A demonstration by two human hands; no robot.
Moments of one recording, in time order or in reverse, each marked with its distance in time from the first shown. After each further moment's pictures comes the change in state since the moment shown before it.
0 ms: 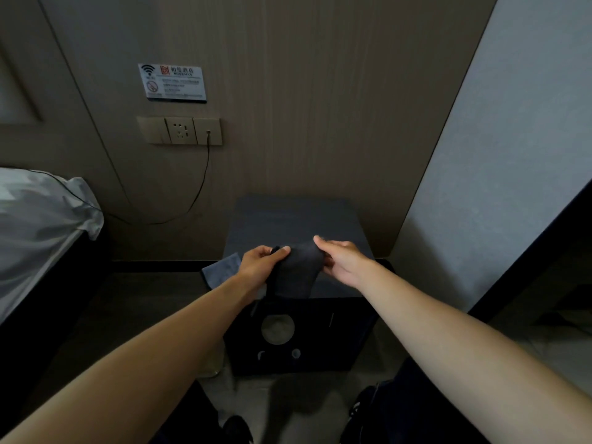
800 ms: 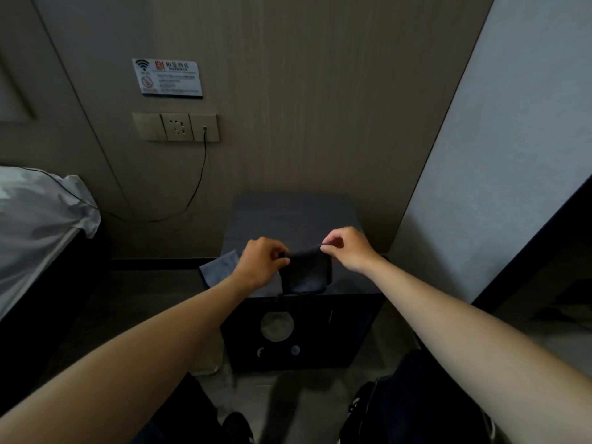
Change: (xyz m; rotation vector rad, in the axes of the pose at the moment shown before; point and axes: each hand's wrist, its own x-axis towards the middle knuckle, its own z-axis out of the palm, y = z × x) left_hand -0.001 0.018 -0.009 0.889 -0.064 0.519; right_hand 0.011 -0.013 -0.034 -1.136 0.076 -0.550
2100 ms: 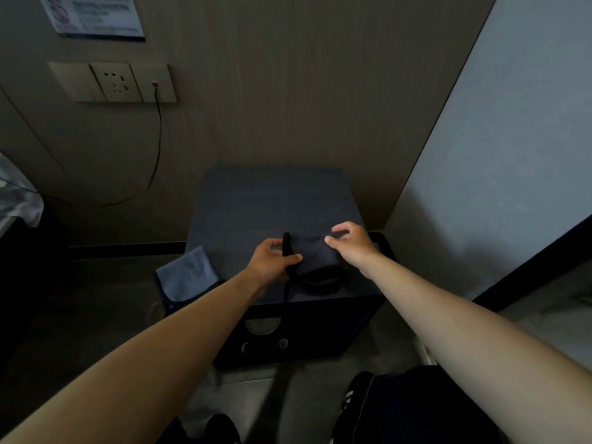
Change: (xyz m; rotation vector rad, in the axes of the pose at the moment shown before) left_hand 0.071 -0.015 0.113 -0.899 -0.180 -0.595; right_hand 0.069 0.096 0.043 0.344 0.055 0.468
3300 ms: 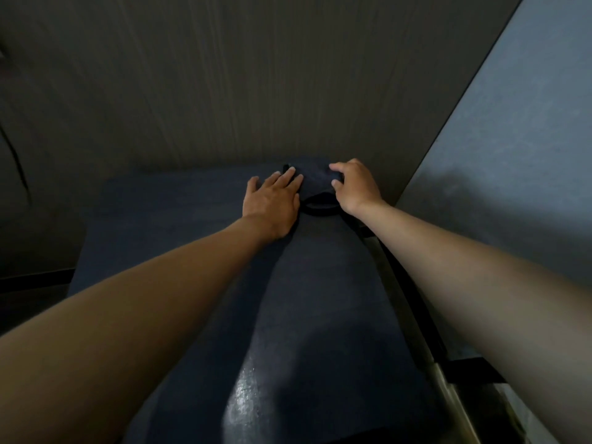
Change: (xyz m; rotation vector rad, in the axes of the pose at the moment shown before) left_hand 0.275 0.068 0.069 1.536 0.043 0.598; right_hand 0.277 0.000 -0.018 -0.442 0.183 -0.216
